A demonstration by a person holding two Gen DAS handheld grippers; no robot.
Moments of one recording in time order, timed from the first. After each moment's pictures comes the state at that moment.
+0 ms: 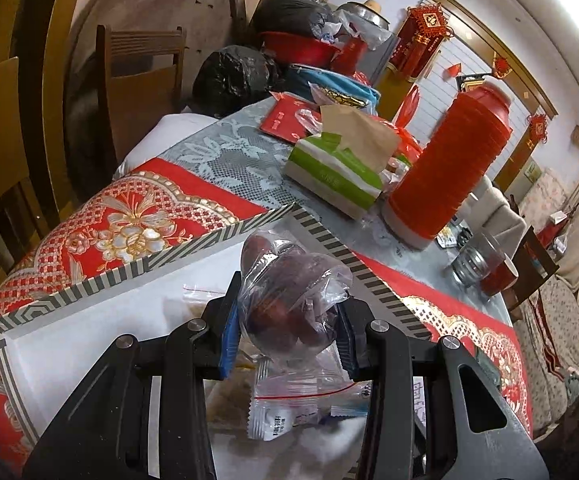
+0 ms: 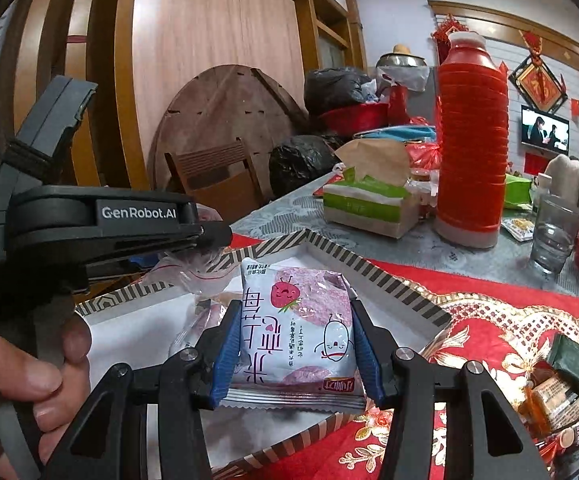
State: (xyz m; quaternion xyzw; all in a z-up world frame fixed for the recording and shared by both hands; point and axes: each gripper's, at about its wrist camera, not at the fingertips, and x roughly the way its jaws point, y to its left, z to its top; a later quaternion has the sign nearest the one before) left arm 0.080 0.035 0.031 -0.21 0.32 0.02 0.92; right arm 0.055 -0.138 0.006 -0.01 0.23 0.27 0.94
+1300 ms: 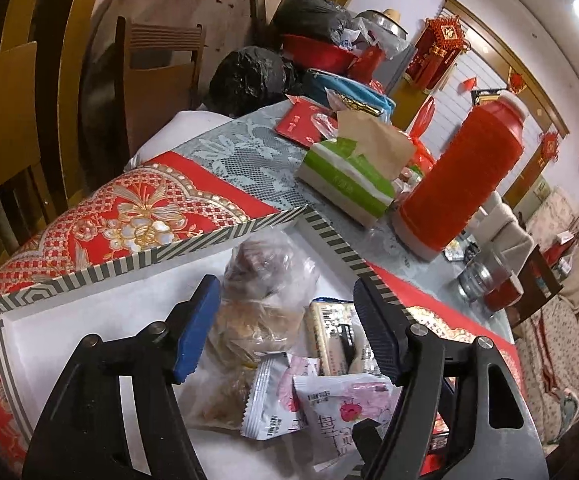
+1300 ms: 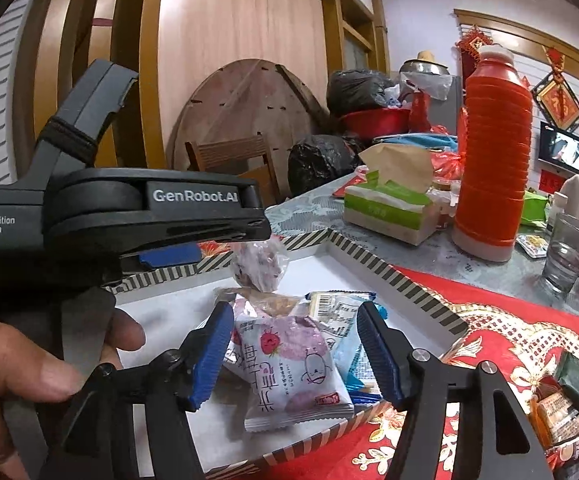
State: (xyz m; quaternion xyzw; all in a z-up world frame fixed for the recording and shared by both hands) left arm 0.077 0.040 0.028 -0.25 0.31 0.04 0.92; right arm 0.043 -0.127 0.007 -0.03 0.21 0.29 0.93
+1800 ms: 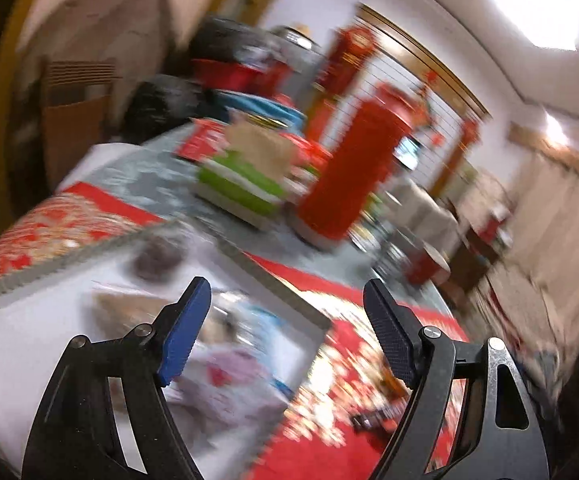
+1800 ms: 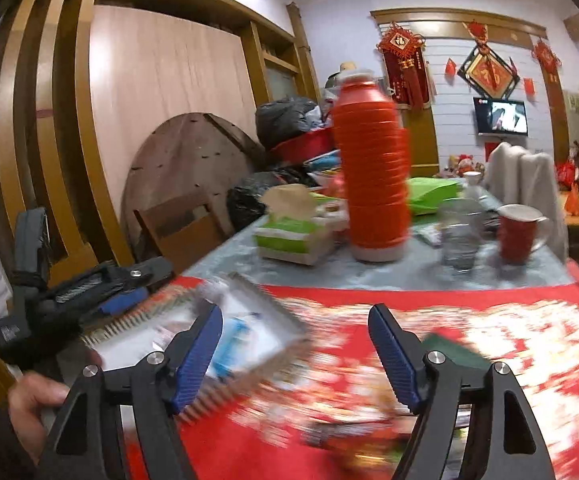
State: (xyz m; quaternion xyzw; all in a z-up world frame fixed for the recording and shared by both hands) left arm 0.047 -0.034 0.048 -0.19 0.25 -0.12 0.94; right arm 0.019 -0.314 0.047 0.04 0.19 0.20 0.96
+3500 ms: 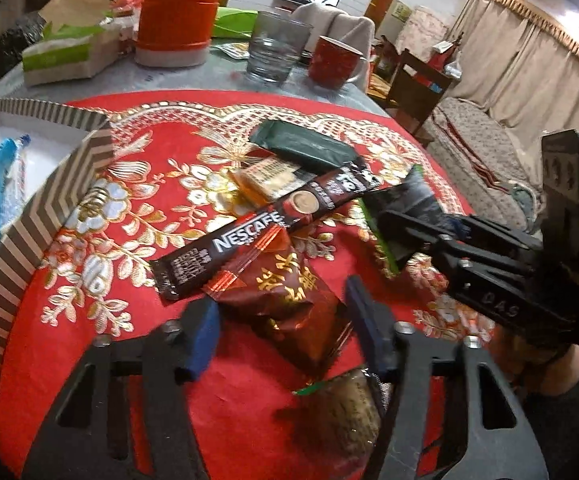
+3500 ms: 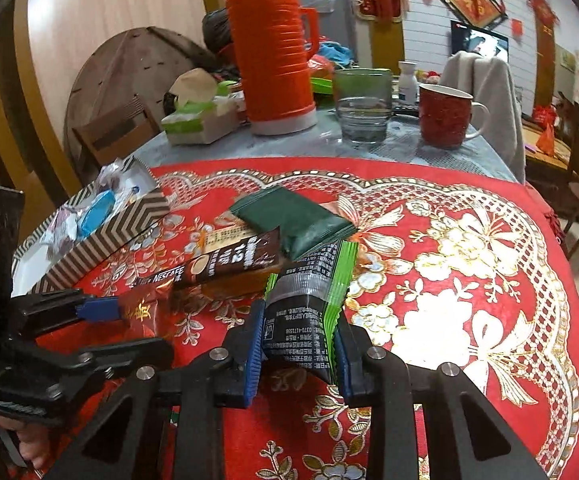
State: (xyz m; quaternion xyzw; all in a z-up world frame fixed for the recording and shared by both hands) left arm 0.046 -0.213 -0.024 -0.05 0.45 -0.25 0.86; right arm 0.047 -0.397 -0.032 0.02 0.38 0.16 0.91
